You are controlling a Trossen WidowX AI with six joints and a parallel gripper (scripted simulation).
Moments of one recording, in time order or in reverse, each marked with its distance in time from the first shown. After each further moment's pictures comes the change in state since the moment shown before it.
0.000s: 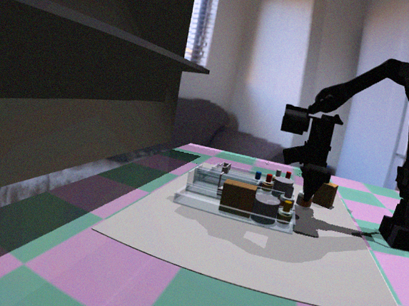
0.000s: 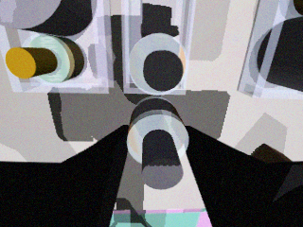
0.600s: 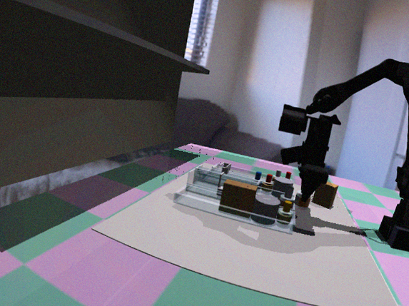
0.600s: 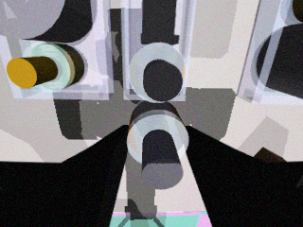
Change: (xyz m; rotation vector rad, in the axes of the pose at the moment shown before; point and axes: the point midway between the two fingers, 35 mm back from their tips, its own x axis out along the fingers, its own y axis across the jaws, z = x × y) arm 0.001 0.000 0.005 0.000 0.000 0.000
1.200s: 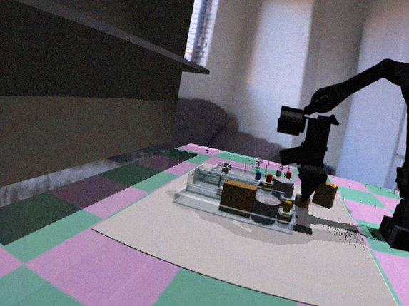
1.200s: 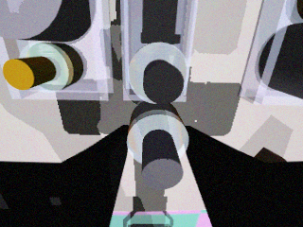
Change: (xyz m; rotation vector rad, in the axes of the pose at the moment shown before) arm 0.002 0.000 0.001 -0.001 0.018 0.000
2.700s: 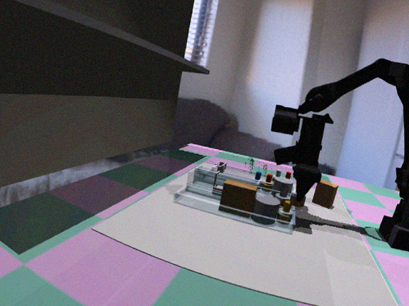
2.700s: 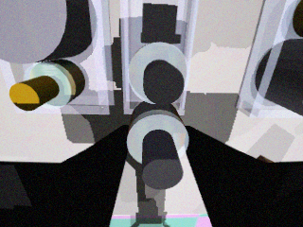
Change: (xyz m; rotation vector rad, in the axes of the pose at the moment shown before) arm 0.000 0.000 0.013 0.000 0.007 0.000
